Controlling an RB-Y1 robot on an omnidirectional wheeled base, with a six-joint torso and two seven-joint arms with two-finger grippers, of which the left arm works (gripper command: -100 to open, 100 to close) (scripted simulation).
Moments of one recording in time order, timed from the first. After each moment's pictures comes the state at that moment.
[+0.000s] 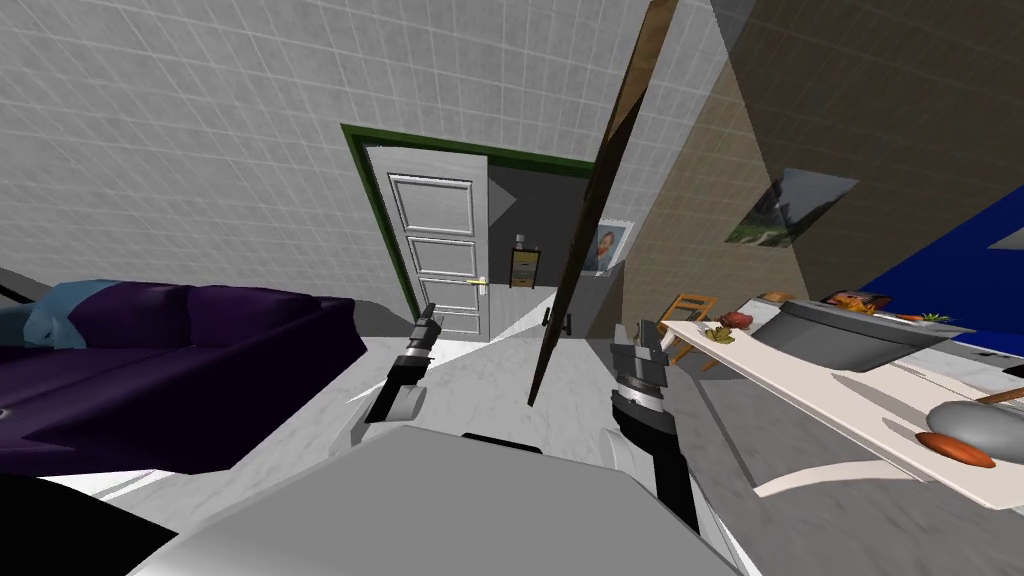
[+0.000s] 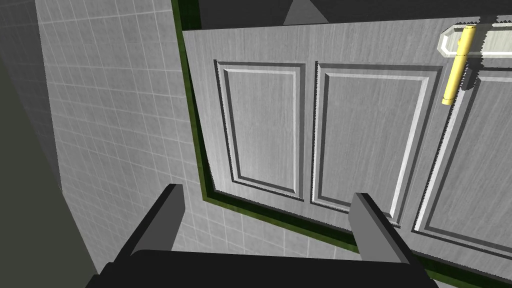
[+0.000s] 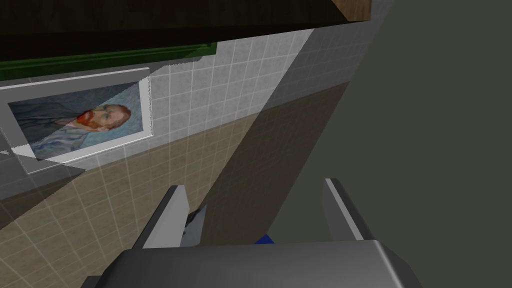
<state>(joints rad) 0.34 0.07 0.12 -1.92 -0.04 -0.42 0.09</state>
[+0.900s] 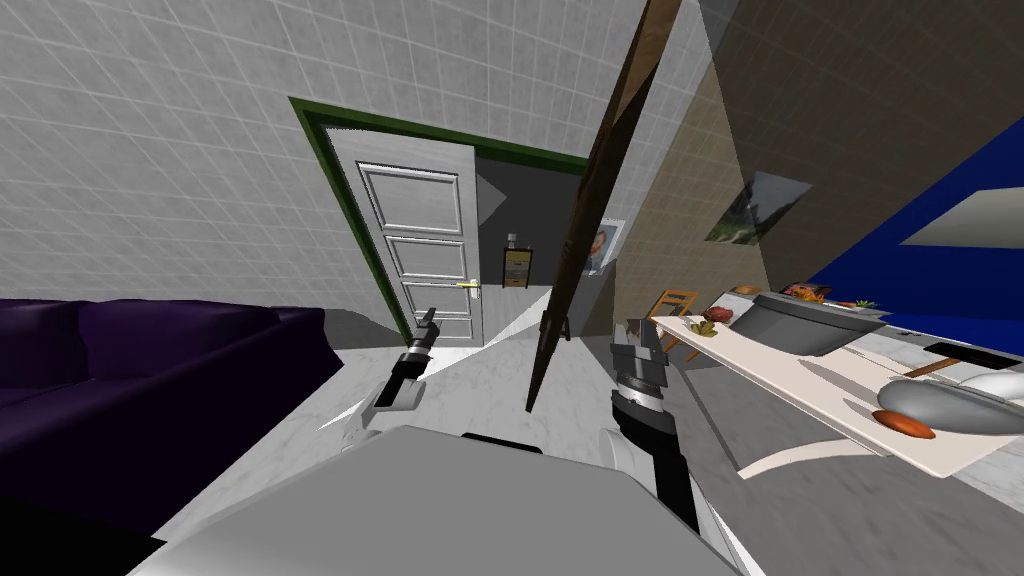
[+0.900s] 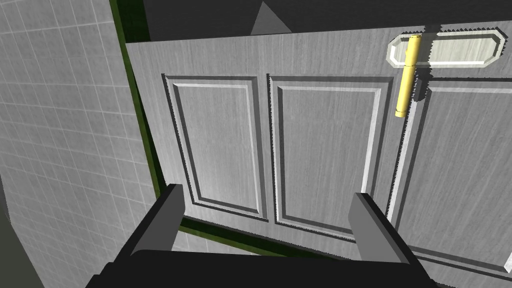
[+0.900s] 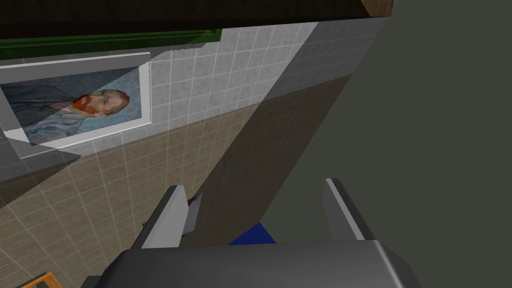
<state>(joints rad) 0.22 0.13 0.18 -1.68 -0.01 -0.45 0.08</state>
